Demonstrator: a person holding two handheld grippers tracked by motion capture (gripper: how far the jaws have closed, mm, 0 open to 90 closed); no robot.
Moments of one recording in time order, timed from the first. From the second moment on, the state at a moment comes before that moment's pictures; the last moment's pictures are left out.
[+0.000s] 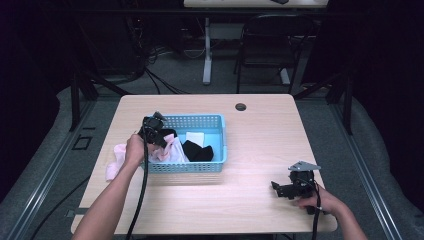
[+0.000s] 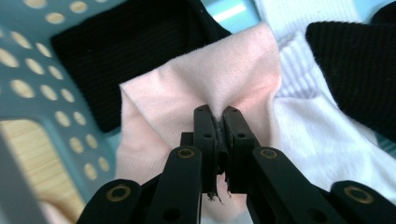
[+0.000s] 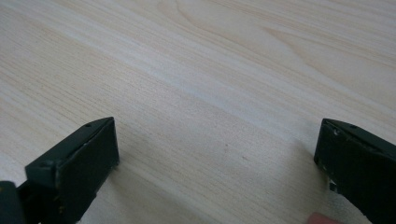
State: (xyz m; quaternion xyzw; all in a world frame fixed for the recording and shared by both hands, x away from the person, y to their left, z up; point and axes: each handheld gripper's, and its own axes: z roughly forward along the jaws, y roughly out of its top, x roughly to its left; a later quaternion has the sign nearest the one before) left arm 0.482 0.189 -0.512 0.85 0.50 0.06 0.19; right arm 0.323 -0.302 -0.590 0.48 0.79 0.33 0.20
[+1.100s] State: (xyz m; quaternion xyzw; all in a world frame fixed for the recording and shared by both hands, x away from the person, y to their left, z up) left arm 0.450 0.216 -0.447 0.83 0.46 0.11 0.28; right arm 0.323 -0.302 -0.590 0.48 0.79 0.33 0.20
